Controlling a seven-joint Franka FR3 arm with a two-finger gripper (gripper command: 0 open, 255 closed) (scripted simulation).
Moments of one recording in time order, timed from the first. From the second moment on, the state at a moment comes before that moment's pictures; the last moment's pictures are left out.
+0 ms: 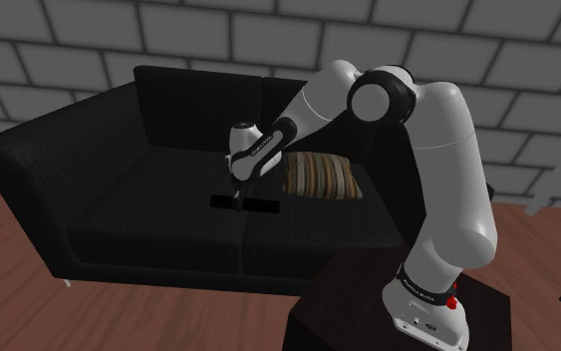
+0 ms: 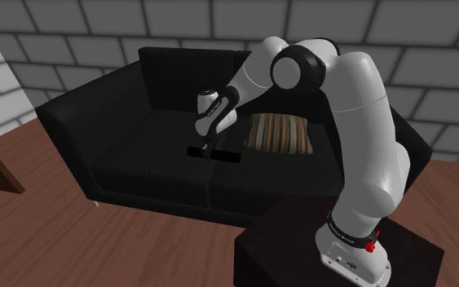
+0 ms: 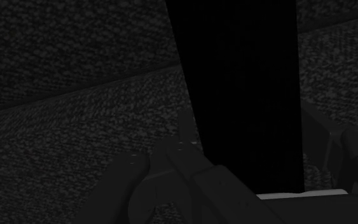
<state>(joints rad) 0.12 0.56 -0.03 -1.92 -0.03 2.53 -0.33</state>
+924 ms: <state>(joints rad) 0.13 0.47 -0.03 -1.92 -0.03 2.43 -0.33</state>
